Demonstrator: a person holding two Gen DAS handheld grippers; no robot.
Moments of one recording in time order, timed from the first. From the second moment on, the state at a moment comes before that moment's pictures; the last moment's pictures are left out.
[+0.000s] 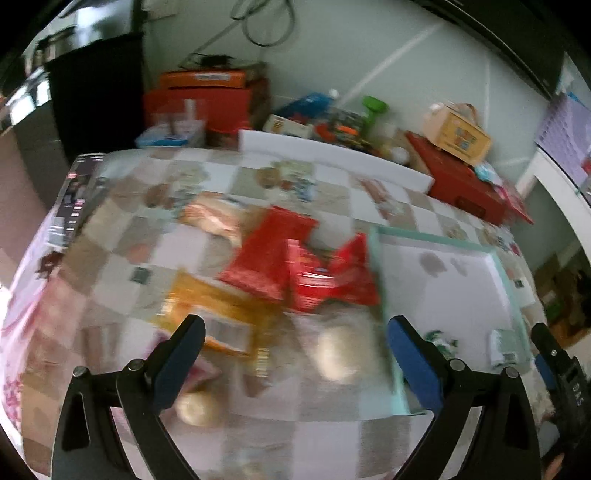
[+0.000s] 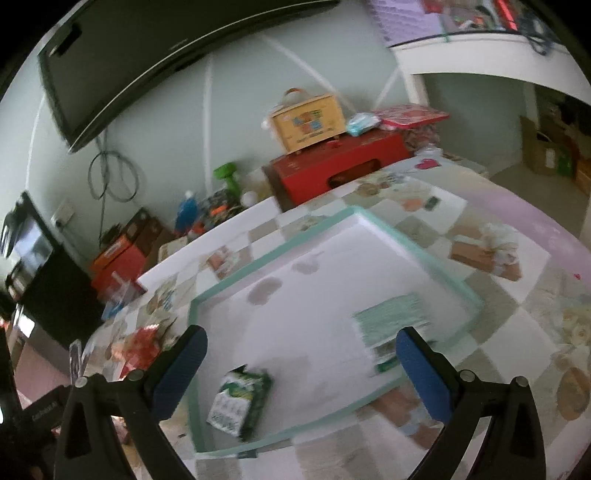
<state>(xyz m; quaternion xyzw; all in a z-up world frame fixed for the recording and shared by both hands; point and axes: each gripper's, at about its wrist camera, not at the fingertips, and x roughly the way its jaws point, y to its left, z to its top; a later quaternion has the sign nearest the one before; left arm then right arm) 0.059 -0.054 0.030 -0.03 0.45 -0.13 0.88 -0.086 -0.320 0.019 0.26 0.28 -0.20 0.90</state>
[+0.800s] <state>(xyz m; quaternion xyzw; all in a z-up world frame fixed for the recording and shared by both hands) 0.063 0.052 -0.011 -0.05 0.53 -0.05 0.85 -0.006 -0.115 -0.011 0.08 0.41 0.03 0.91</state>
